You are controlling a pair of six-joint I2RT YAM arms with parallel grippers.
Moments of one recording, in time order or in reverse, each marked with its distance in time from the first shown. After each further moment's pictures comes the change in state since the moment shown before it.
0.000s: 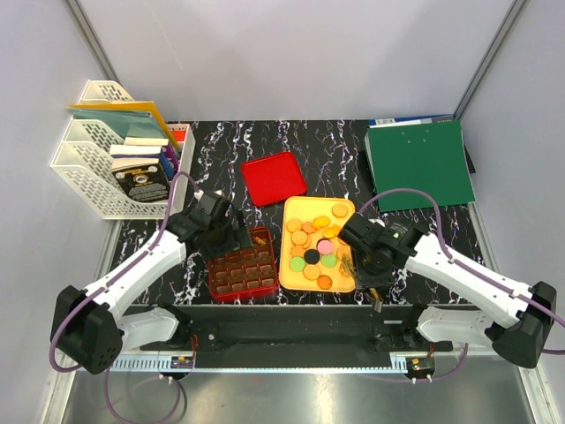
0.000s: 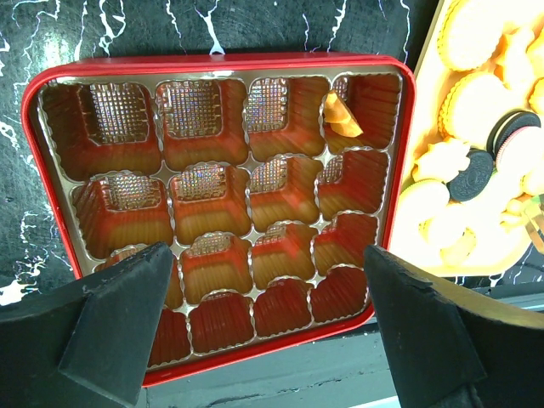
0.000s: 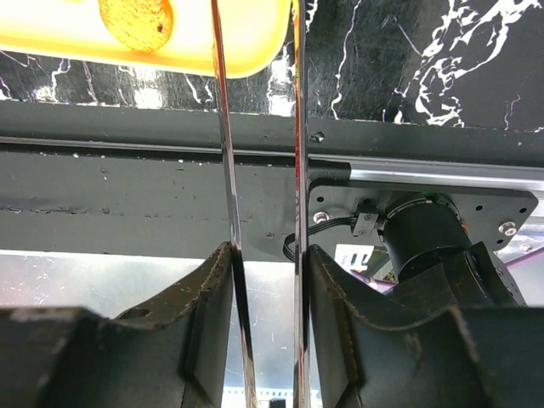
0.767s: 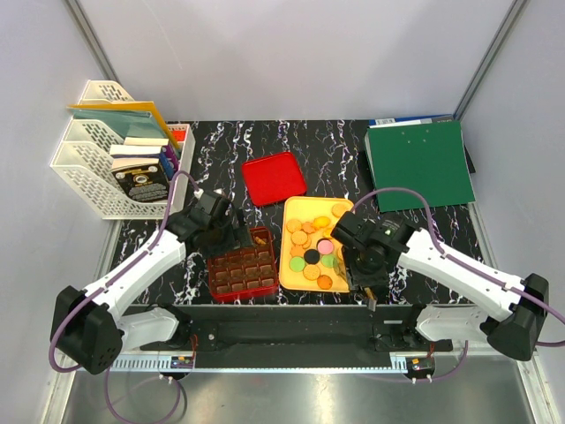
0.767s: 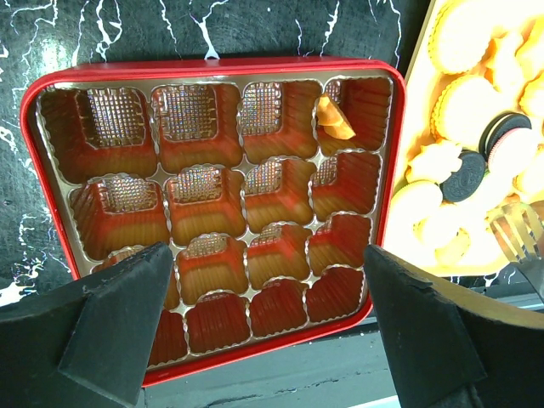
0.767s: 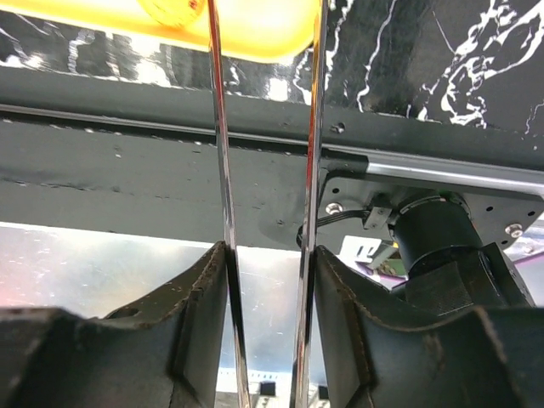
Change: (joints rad) left arm -0.001 -0.001 0.010 0.000 0.000 0.000; right arm 0.028 0.058 0.053 -0.001 -0.049 -0.032
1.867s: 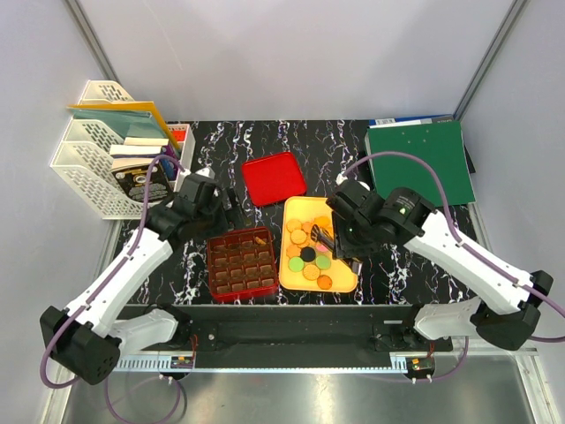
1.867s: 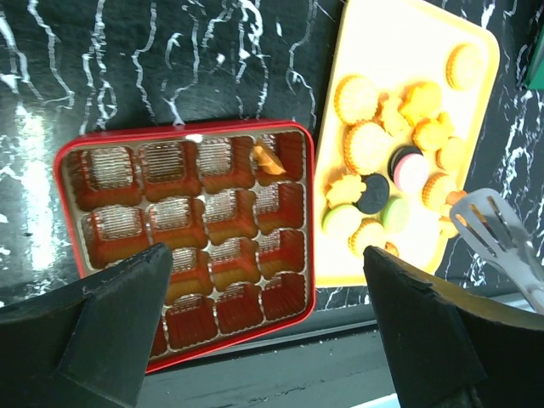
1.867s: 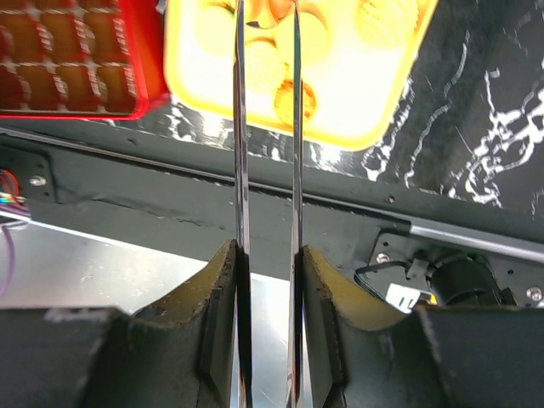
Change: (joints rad) left arm 0.040 -0.063 0.178 -0.065 -0.013 0.031; right arm 0.010 0.080 0.356 -0.011 0.078 -0.005
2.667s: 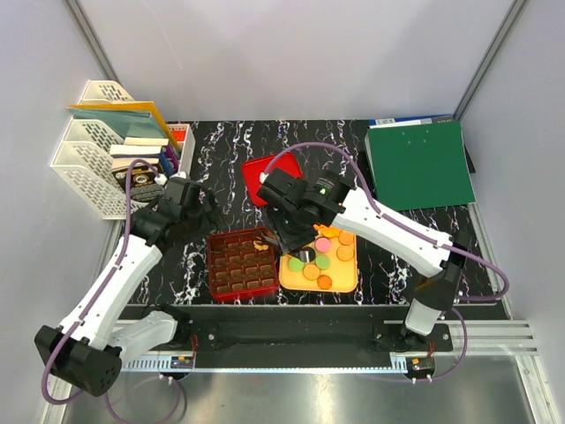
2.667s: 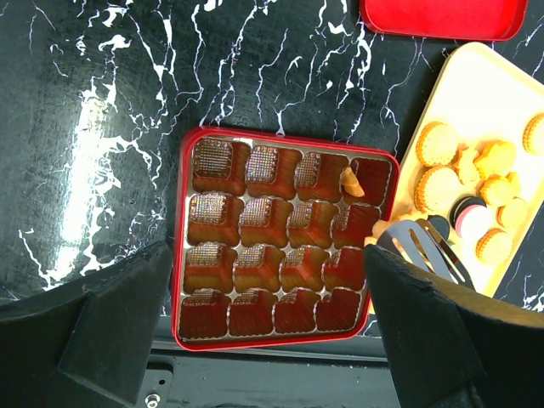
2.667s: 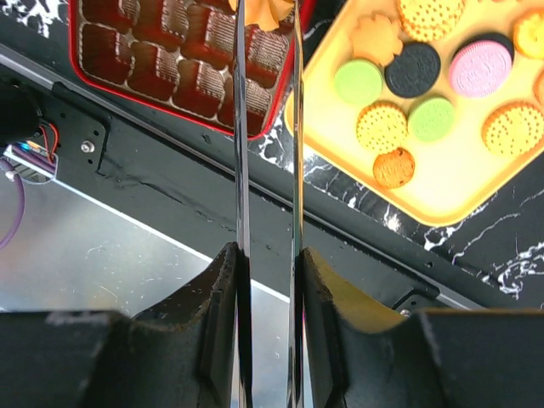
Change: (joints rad) left arm 0.100 -0.070 0.010 -0.149 -0.139 -0.016; right arm 0.146 0.453 0.436 0.014 -0.079 -0.180
